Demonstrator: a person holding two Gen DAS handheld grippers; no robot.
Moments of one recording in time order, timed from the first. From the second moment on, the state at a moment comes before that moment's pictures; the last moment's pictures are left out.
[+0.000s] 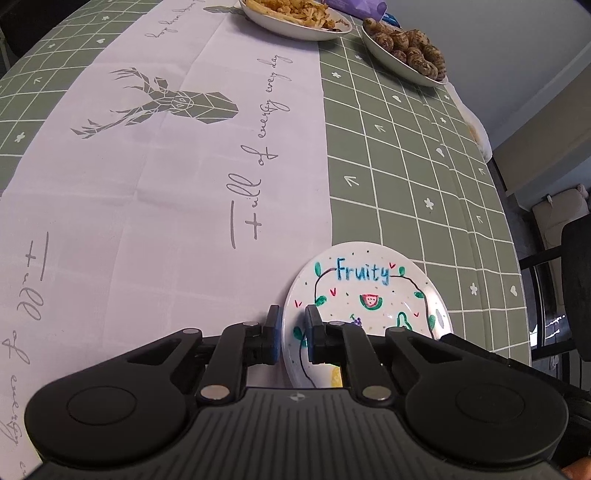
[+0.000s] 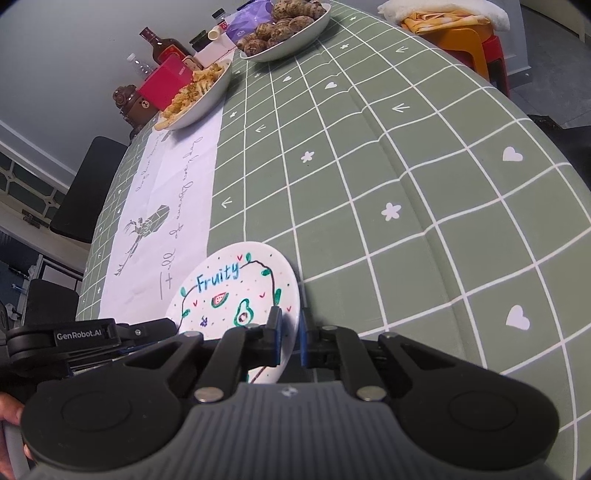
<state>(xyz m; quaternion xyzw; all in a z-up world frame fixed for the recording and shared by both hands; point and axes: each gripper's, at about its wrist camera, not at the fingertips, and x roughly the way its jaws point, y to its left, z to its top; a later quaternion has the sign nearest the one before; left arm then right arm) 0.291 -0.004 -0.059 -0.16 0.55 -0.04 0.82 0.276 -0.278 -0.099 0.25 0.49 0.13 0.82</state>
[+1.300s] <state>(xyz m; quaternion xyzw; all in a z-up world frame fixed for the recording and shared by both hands) 0.098 -0.079 0.022 -0.21 0.47 -0.05 0.86 0.088 -0.382 -0.035 0.35 0.43 0.16 0.82</state>
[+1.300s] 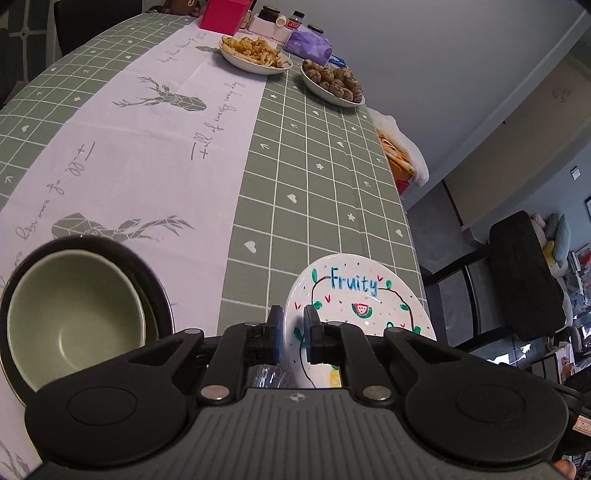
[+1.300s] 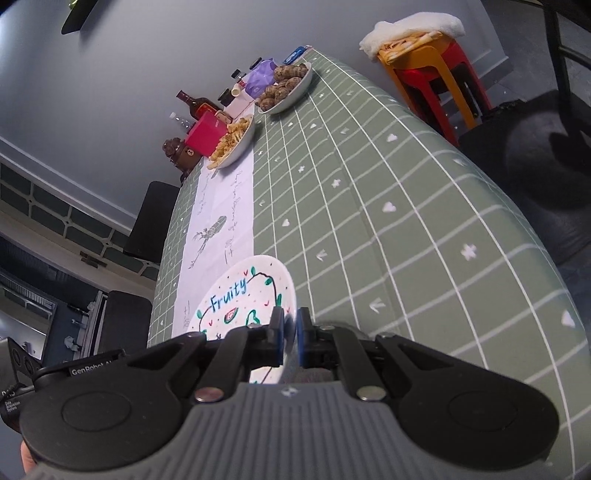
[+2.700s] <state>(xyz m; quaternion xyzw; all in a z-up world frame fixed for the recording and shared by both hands) 0.034 -0.107 -0.055 -0.17 0.40 -0.04 0.90 0.070 -0.351 -0.073 0.16 0.47 0.11 0.86</state>
